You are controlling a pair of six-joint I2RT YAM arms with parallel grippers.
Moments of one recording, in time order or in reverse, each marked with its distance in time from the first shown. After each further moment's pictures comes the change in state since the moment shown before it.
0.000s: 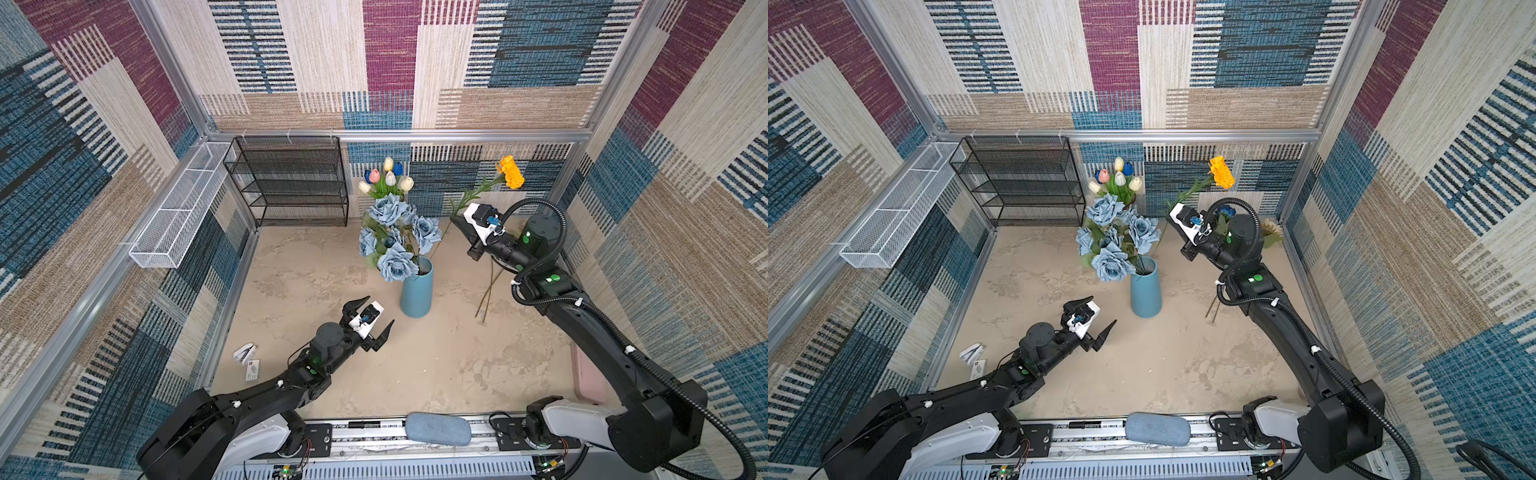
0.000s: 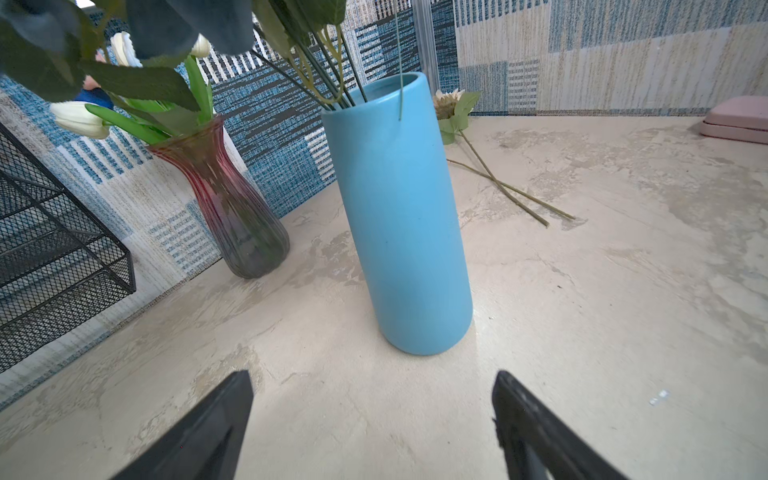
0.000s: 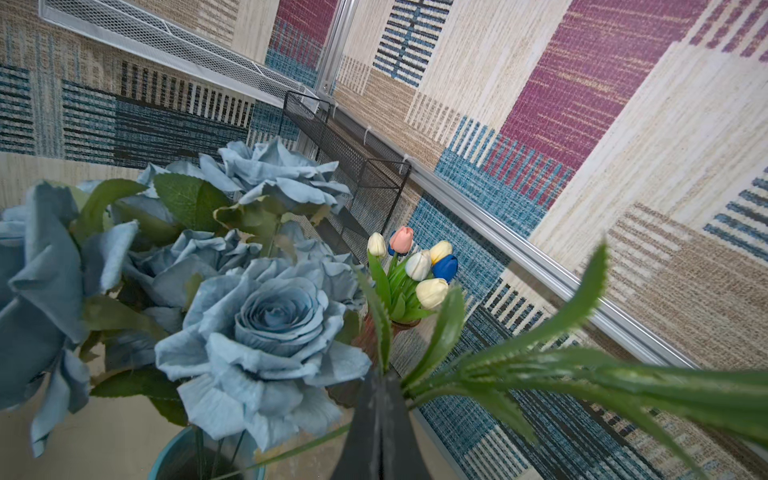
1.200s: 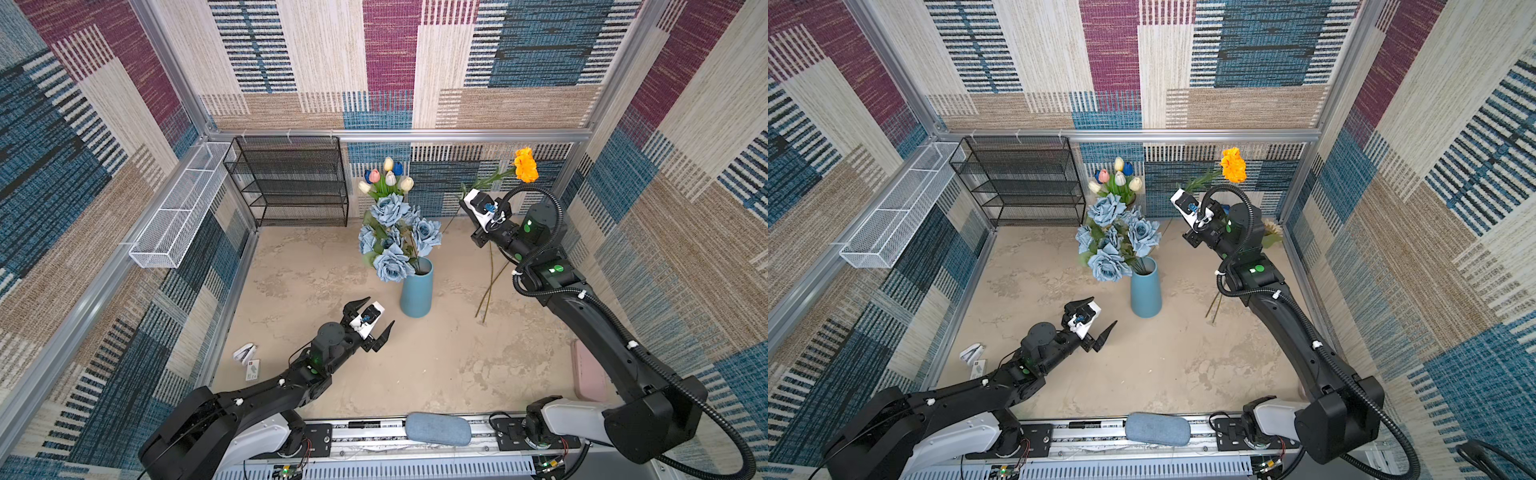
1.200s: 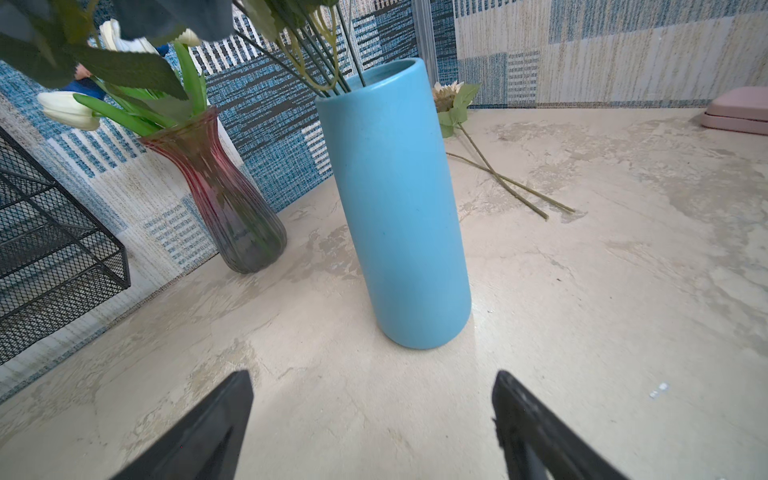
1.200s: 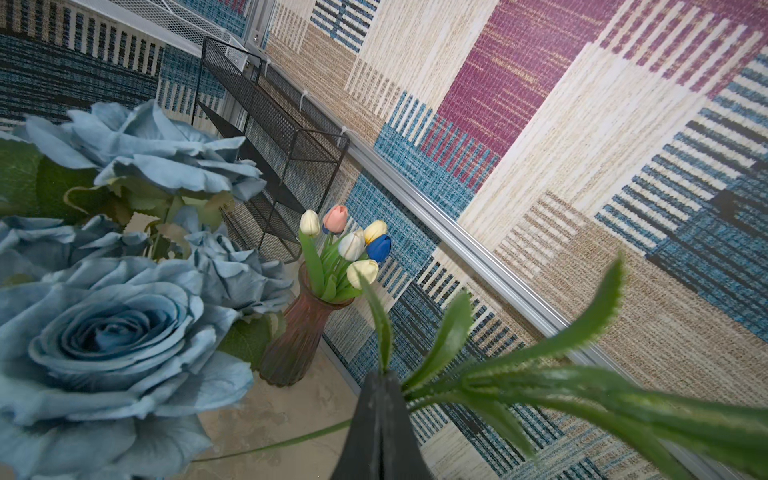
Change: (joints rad) left arm 0.000 0.017 0.001 0.000 0.000 0.000; right arm 0.003 0.034 0.113 -0.099 0.181 -0.106
